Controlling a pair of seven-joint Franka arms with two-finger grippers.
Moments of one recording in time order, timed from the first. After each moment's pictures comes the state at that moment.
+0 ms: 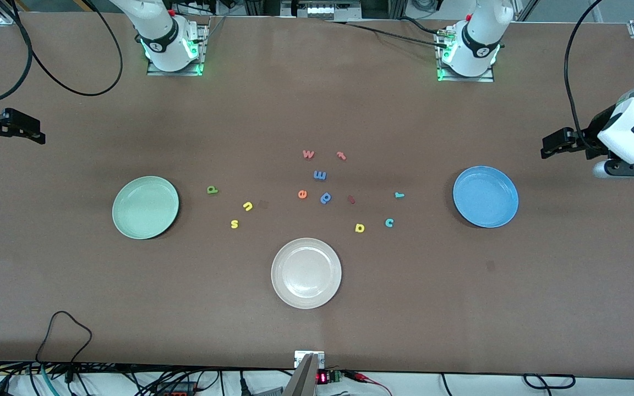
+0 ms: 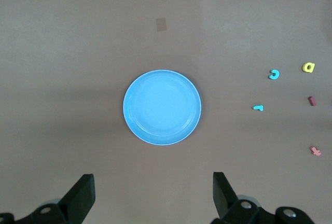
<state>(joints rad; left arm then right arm) -0.01 0.06 0.00 -1.67 -0.02 1.63 -0.01 0.00 0.10 -0.08 -1.52 -0.03 1.53 -0.23</state>
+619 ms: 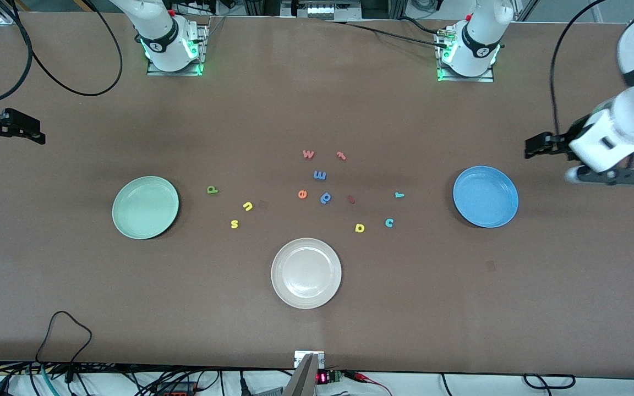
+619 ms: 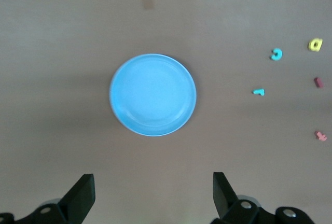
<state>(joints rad) -0.02 0.12 -0.06 -1.73 -0.02 1.65 -0.01 0.00 0.10 -0.08 -1.53 -0.03 1.53 -0.23</state>
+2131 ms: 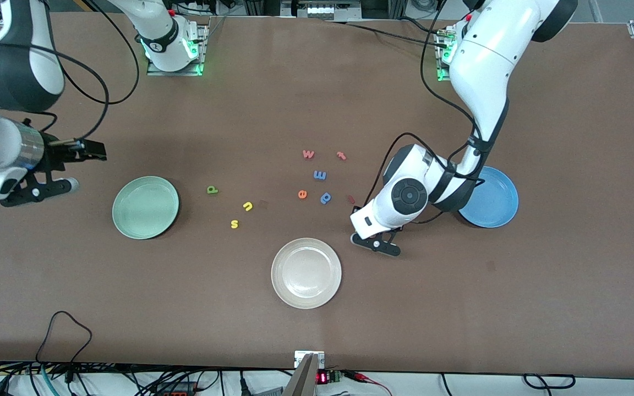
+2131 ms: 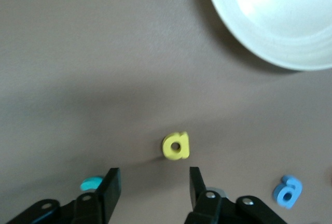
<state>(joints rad) -0.38 0.84 -0.16 -1.39 -0.02 2.18 -0.22 0.11 0.27 -0.06 -1.55 -0.03 1.54 -0.21</state>
